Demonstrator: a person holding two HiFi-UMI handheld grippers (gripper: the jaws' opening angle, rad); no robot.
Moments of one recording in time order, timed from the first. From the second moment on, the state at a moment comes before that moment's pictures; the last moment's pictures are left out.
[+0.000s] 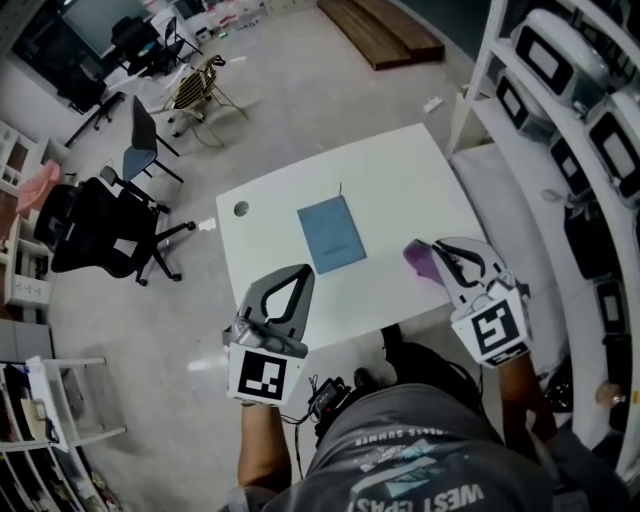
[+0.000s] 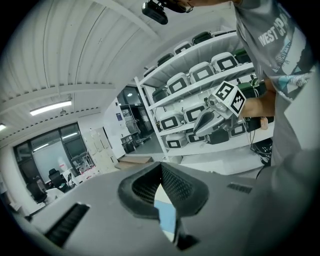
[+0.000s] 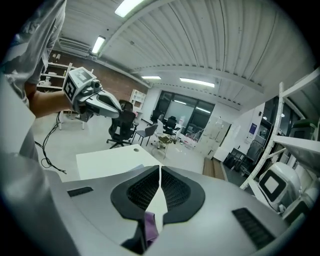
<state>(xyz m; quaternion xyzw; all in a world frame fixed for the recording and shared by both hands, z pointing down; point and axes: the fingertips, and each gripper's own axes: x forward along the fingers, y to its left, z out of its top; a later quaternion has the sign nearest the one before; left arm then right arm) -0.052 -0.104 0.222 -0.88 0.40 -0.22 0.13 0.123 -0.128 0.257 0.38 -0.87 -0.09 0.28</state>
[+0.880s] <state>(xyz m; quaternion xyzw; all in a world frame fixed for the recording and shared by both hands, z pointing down) -0.047 -0.142 0.344 -0.88 0.37 -0.29 0.02 0.166 -0.157 0.507 0.34 -0.84 0.14 0.40</state>
